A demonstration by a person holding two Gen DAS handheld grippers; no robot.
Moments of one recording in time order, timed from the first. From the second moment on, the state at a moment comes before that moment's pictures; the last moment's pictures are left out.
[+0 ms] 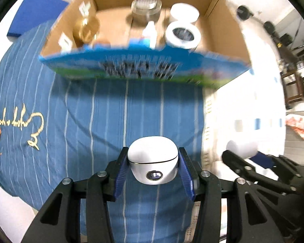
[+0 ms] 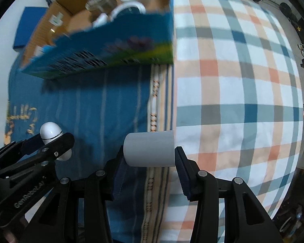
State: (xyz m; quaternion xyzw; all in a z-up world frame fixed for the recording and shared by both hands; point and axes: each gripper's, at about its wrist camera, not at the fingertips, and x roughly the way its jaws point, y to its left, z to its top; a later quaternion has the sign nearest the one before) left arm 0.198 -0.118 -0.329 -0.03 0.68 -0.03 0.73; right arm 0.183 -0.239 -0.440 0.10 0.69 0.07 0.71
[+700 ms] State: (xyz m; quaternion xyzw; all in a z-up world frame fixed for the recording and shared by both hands) left arm 0.364 -0.069 -0.287 -0.01 0.66 -0.03 0.75; right arm 0.339 -0.229 -0.376 0.12 0.67 0.06 0.73
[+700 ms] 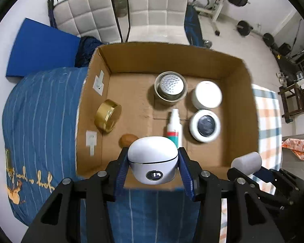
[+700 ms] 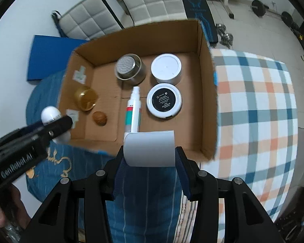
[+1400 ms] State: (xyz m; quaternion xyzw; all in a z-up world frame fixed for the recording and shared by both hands) left arm 0.430 -0.066 -0.382 0.00 0.72 -0.05 0.69; right arm 0.387 -0.219 -0.476 0.10 0.74 0.02 0.67
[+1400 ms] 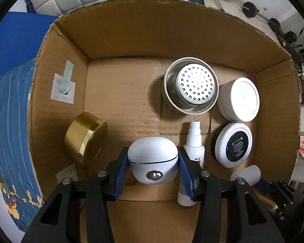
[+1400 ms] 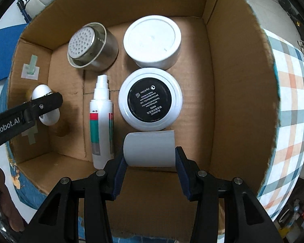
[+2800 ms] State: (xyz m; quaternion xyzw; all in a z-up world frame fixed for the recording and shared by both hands) left arm 0.270 -0.031 -0.163 -0.01 0.56 -0.01 0.83; right arm 0.286 -0.230 -0.299 0.08 0.61 0.02 0.79
